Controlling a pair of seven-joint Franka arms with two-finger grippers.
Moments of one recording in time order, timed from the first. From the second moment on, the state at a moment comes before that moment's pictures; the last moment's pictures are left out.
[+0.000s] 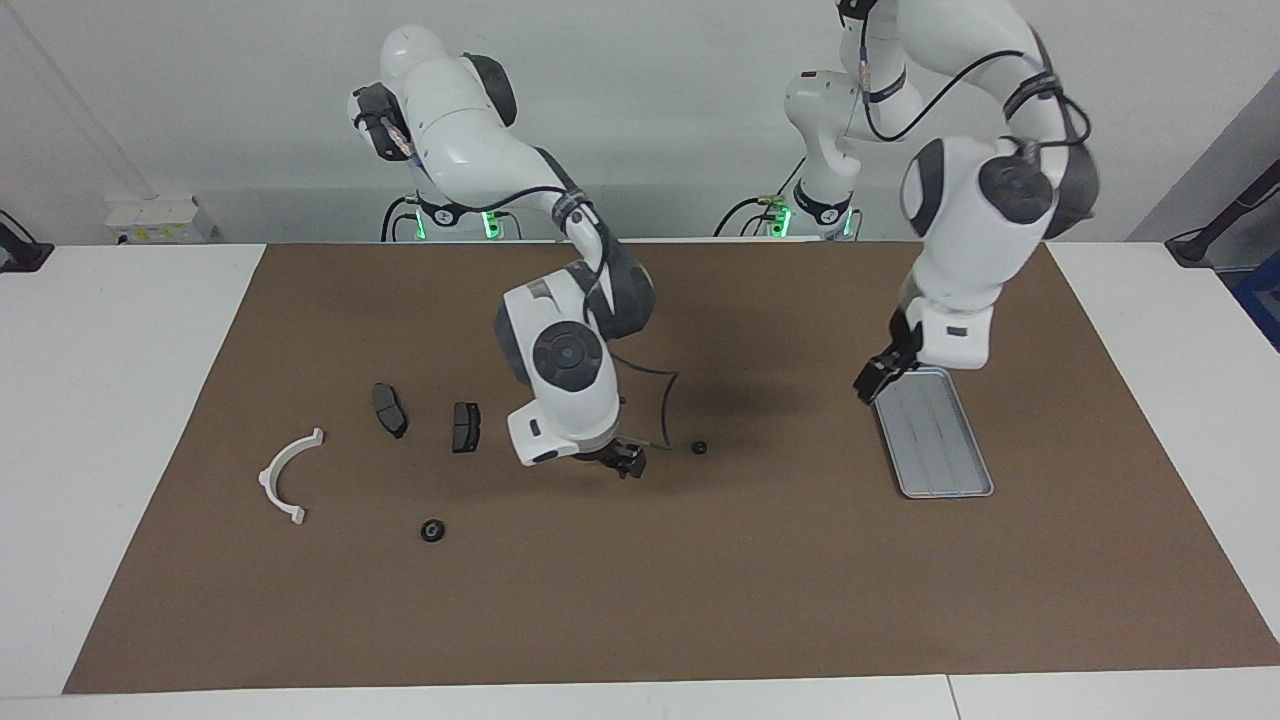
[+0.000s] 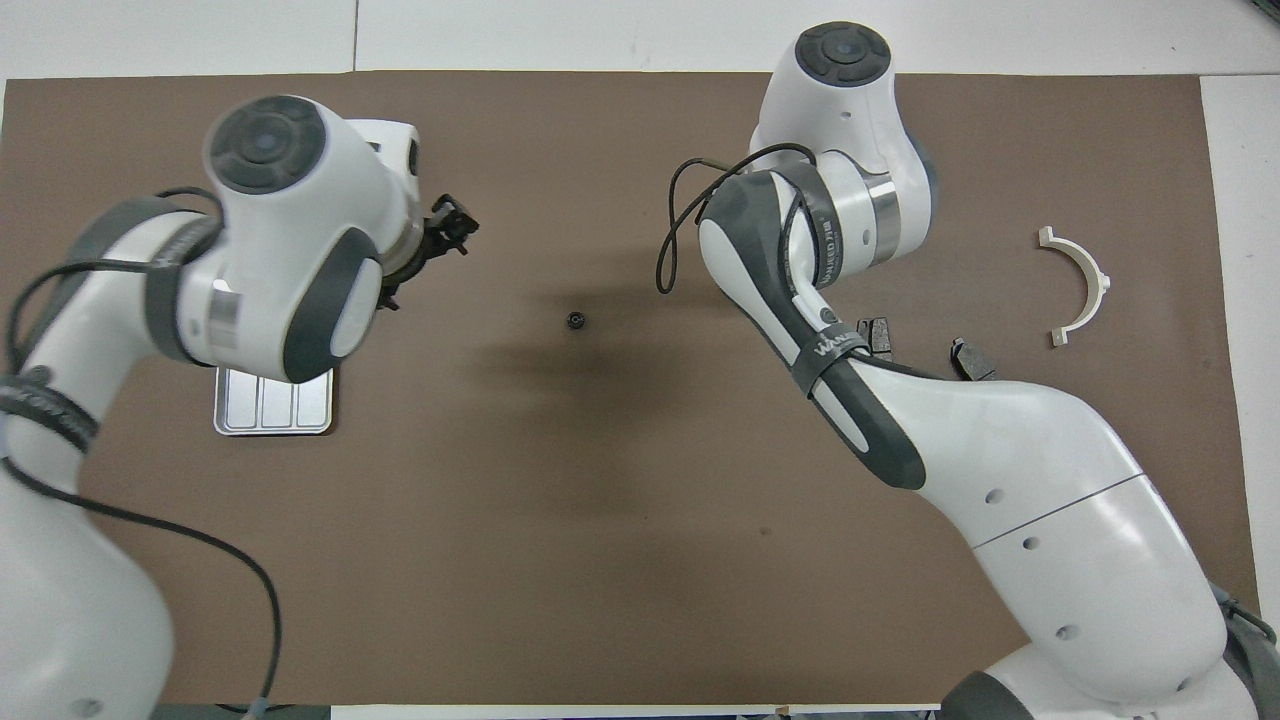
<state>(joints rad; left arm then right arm) -0.31 0.14 0.17 -1.67 -0.03 1.76 -0.58 0.45 0.80 0.03 -1.09 0.06 1.80 0.90</state>
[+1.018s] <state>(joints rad) -0.09 -0.02 0.15 -1.71 -0.03 1.60 -0.15 0.70 0.88 -0.05 -1.09 0.04 1.95 1.11</state>
